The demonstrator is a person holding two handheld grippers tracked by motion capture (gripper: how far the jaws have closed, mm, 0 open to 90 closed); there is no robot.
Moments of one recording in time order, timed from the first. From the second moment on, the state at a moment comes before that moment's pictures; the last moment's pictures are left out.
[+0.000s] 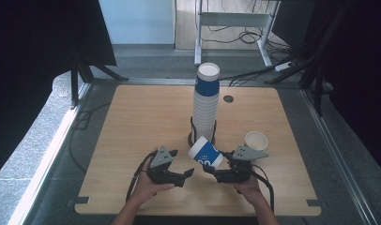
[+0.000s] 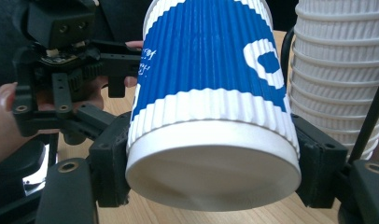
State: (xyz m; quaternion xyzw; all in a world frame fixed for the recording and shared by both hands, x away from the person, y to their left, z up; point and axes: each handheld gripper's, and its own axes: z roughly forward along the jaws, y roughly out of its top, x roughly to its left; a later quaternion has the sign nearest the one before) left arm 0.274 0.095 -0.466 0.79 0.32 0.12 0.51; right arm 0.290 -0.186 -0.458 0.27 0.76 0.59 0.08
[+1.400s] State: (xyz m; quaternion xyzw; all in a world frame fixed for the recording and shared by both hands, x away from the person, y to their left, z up) left arm 0.295 0.087 -0.467 0.67 0.37 -0.10 0.64; right arm 0.274 -0.170 -0.481 0.24 0.71 0.65 0.13
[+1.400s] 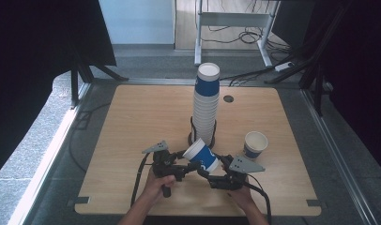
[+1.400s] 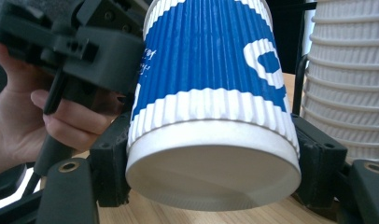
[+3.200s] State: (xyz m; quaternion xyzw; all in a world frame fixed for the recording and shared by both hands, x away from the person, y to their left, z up) left arm 0.288 0.085 -0.458 0.73 0.33 0.06 0.60; right arm 0.277 -0.158 -0.488 0.22 0.76 0.60 0.11
